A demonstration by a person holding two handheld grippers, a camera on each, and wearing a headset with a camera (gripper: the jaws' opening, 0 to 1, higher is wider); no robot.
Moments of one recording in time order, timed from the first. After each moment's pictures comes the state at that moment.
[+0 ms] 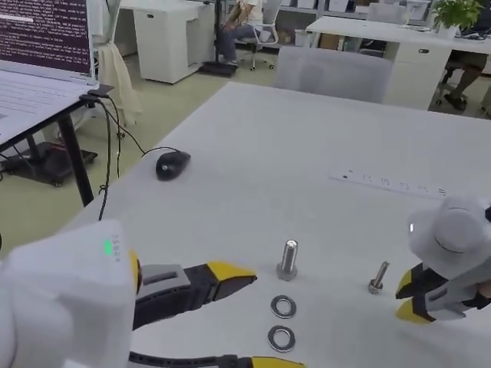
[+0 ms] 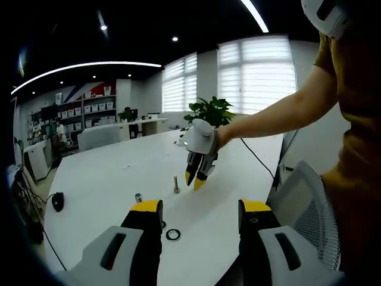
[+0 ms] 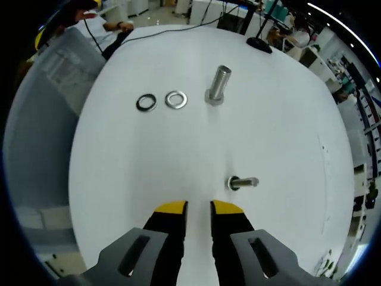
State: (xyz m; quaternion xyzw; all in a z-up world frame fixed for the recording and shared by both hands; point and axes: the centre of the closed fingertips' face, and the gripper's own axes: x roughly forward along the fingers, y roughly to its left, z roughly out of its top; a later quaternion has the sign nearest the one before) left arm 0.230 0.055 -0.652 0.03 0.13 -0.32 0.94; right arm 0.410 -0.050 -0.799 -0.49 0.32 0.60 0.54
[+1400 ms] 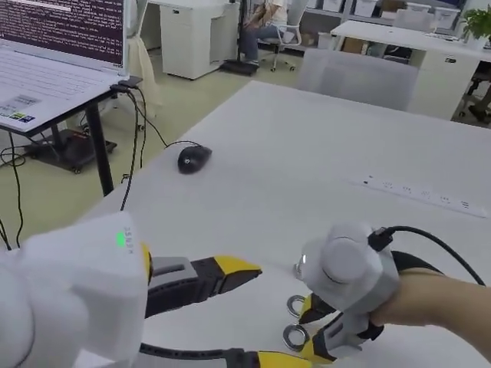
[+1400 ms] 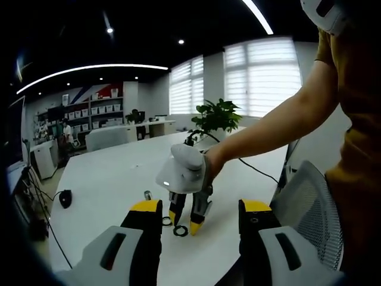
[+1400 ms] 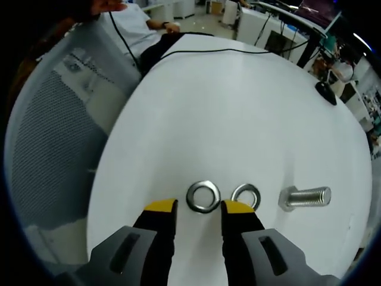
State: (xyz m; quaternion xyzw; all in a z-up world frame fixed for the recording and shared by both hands) left arm 0.224 0.071 -0.653 0.03 0.13 -0.29 0.95; right arm 0.309 0.067 -0.827 -0.49 0.28 0.71 0.43
